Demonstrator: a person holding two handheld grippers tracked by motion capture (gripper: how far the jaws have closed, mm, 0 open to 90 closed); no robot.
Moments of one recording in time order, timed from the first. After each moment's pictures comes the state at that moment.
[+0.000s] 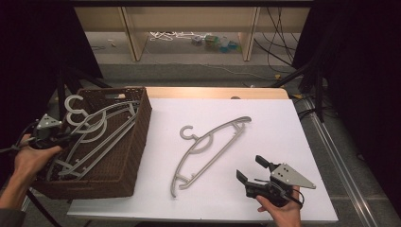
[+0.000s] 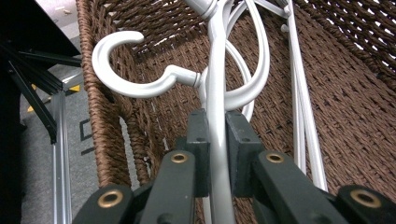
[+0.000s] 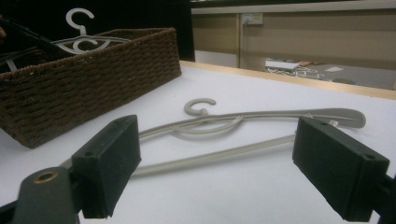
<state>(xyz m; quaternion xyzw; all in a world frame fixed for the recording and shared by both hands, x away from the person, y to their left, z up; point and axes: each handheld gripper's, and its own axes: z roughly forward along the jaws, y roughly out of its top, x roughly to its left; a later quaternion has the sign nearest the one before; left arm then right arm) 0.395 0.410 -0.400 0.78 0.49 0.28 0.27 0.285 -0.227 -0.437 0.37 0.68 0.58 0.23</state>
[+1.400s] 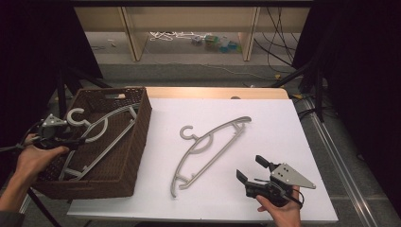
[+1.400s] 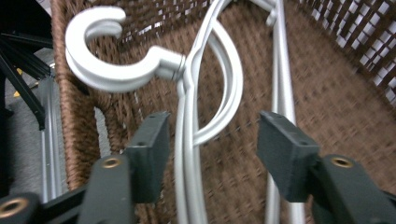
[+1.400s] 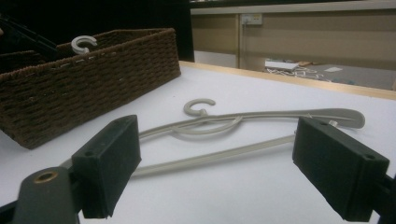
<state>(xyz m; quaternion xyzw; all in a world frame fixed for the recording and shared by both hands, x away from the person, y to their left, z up) 0.392 0.391 -0.389 0.77 0.52 0.26 0.28 0.285 -0.227 -0.437 0.38 0.68 0.58 0.23</state>
